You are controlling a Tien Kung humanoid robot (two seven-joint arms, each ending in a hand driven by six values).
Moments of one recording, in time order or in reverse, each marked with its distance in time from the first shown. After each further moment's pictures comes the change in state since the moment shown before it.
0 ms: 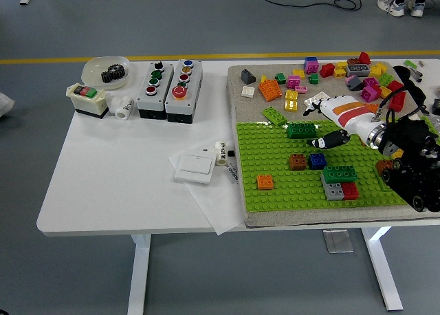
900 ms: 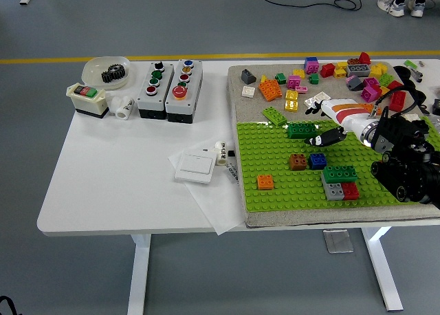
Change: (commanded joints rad) left arm -0.048 0.007 0.013 -0.007 -0.004 -0.003 0.008; right arm 0.043 0.096 -0.138 -0.167 0.244 0.056 -0.025
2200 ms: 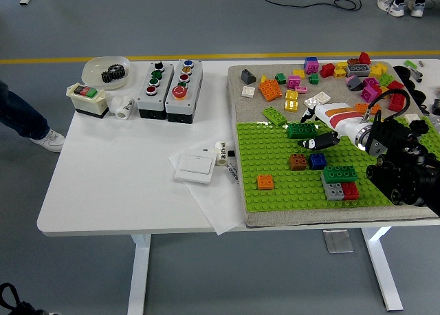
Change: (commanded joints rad) left arm -0.037 0.005 0.002 -0.003 0.014 -0.001 0.009; right arm -0.002 0.021 -0.055 -0.013 0.001 -0.003 0.015
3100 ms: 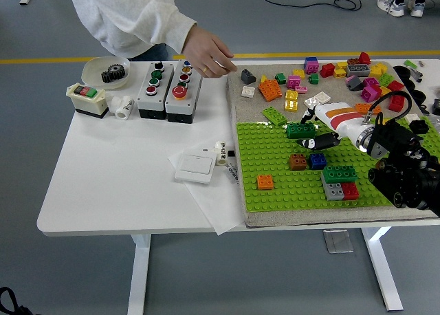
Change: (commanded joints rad) left arm 0.020 0.000 -0.021 0.002 0.031 -0.002 0.001; right arm -0.013 -0.017 0.001 0.019 -0.011 -0.056 0.026
